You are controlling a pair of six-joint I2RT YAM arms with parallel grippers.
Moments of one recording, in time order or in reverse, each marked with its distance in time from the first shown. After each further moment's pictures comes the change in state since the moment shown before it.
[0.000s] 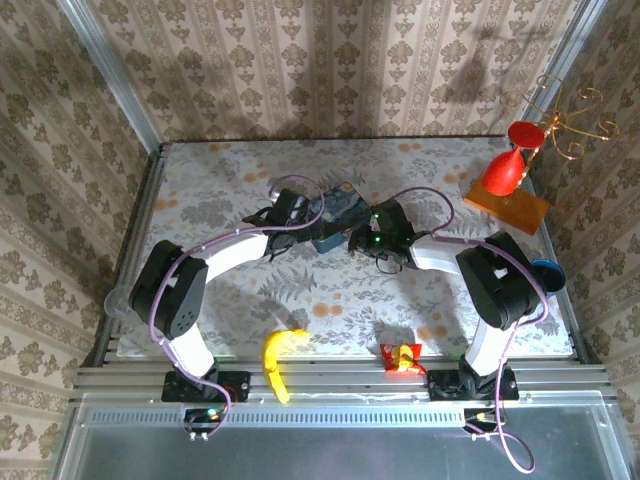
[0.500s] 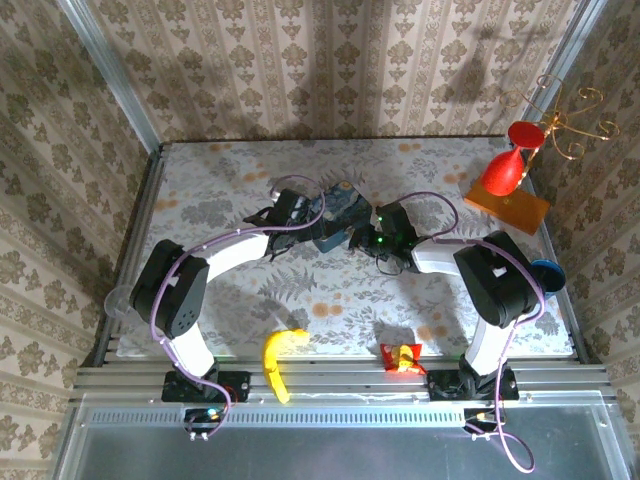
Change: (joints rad) left arm 0.000 0.009 0.000 0.017 0.012 -0.001; right arm -0.015 0.014 -0.049 0.128 0.006 0.081
